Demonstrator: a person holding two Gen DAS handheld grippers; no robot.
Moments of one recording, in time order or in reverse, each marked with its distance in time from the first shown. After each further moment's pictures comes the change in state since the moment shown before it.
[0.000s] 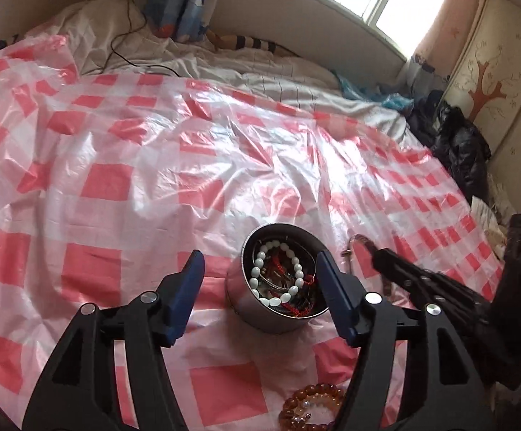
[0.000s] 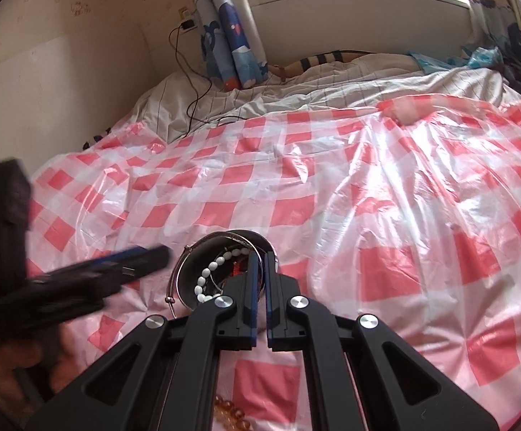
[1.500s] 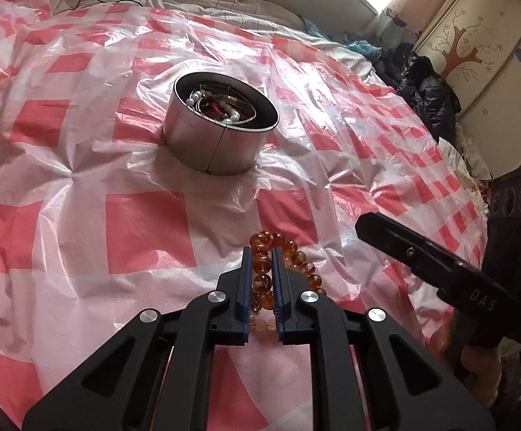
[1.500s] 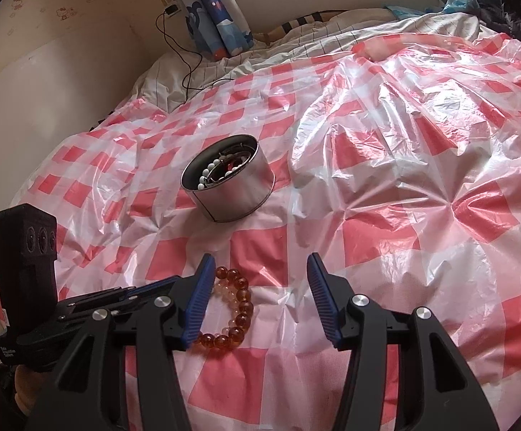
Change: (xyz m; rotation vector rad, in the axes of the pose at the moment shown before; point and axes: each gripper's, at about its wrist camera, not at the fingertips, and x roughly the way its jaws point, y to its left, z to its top) left arm -0.003 -0.029 -0.110 0.026 0.200 -0.142; right arm -0.062 -0.031 -0.090 0.154 0.106 0.067
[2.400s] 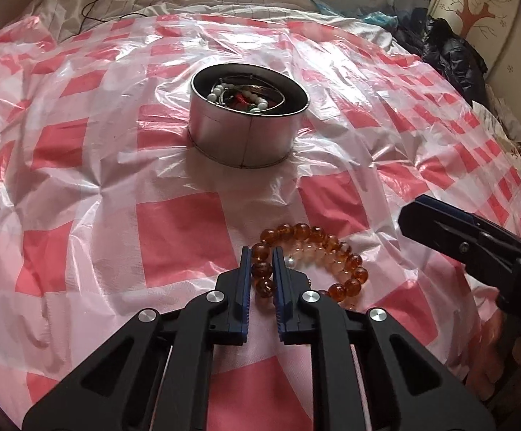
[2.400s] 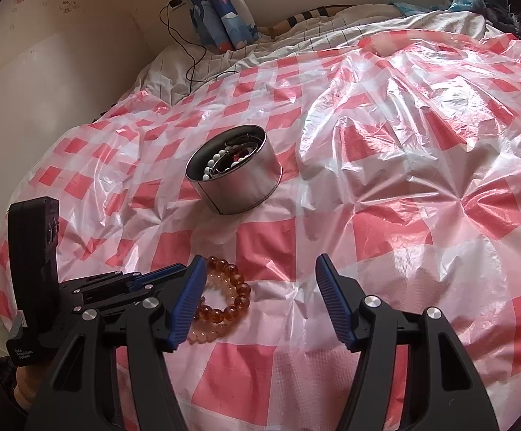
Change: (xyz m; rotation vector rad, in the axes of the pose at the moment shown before) left arm 0.015 -0.004 0.000 0.130 0.051 0.185; right arm 0.007 0.006 -0.003 -0.015 0.024 0.008
